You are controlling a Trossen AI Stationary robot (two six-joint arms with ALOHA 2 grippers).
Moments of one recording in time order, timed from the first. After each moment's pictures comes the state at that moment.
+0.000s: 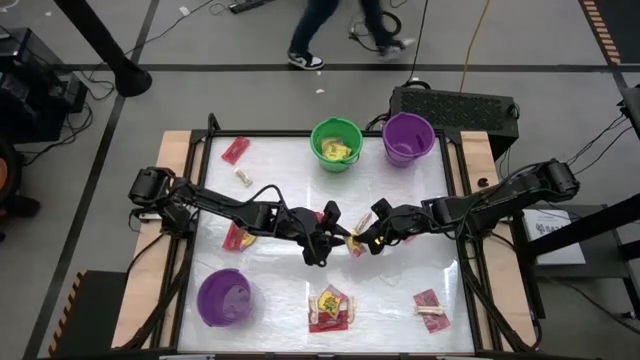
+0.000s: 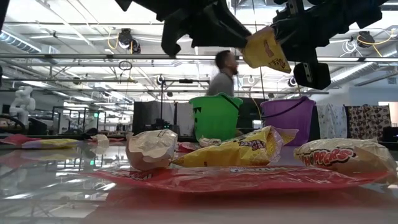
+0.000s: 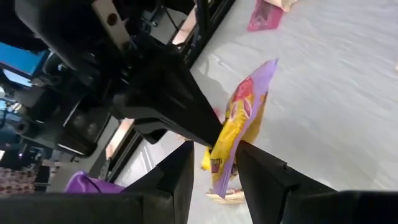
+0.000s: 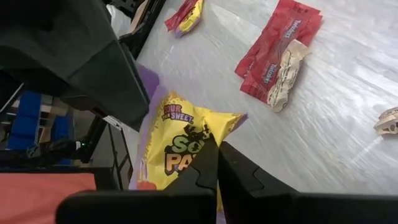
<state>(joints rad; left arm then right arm) -0.18 1.73 1.16 0.12 -0.11 0.90 0.20 1.24 0.66 0.03 0.08 1.17</state>
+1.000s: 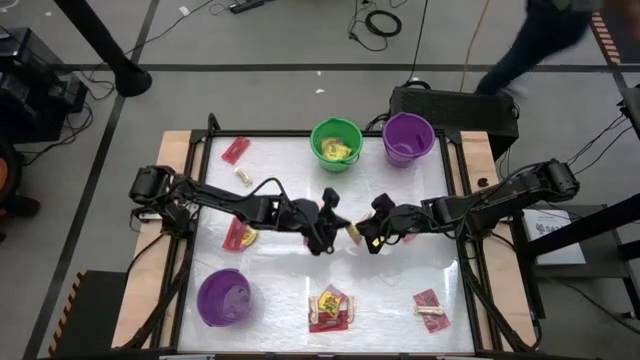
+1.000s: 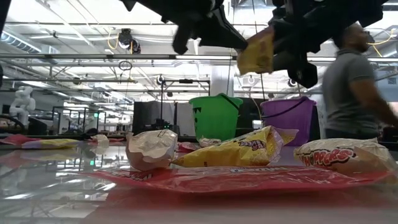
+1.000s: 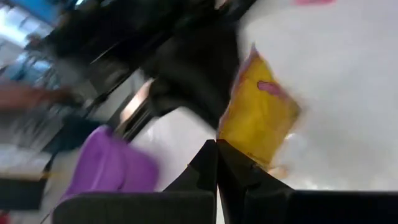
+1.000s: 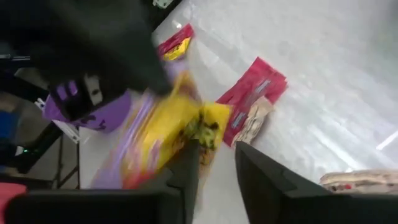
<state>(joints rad) -0.12 1.73 1.20 0.09 -0.22 0.80 0.20 1.24 0.66 0.03 0.24 0.92</state>
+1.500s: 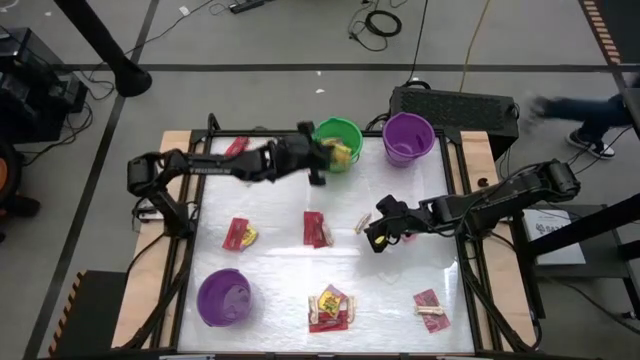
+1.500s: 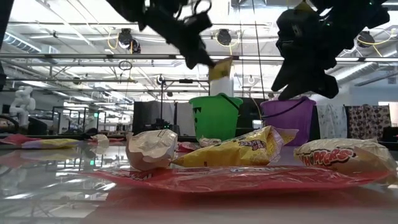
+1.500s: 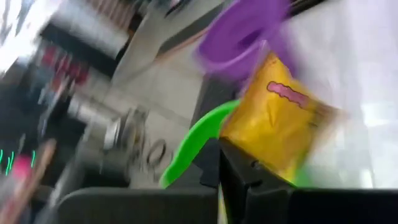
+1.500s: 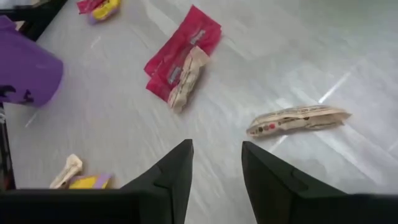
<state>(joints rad) 0.26 1.66 1.20 0.09 -0.35 0.64 0.19 1.23 0.66 -0.23 0.23 1.00</state>
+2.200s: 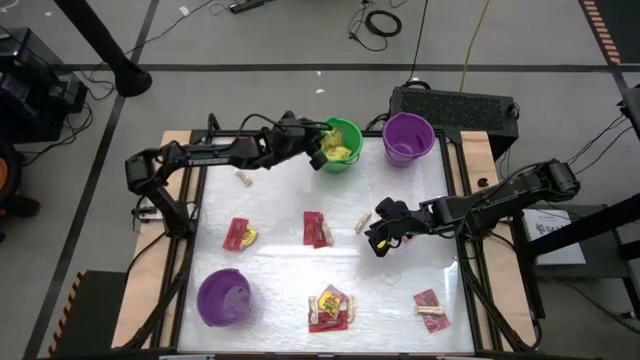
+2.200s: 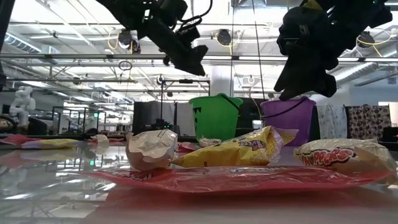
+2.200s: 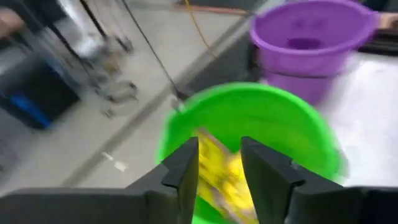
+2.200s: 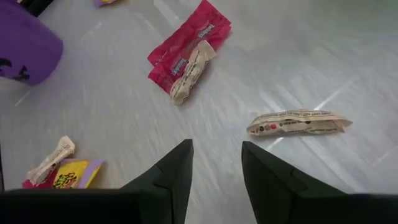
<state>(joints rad) 0.37 1.64 1.20 0.00 -0.32 0.07 0.20 1.23 0.66 -0.24 0.23 0.90</state>
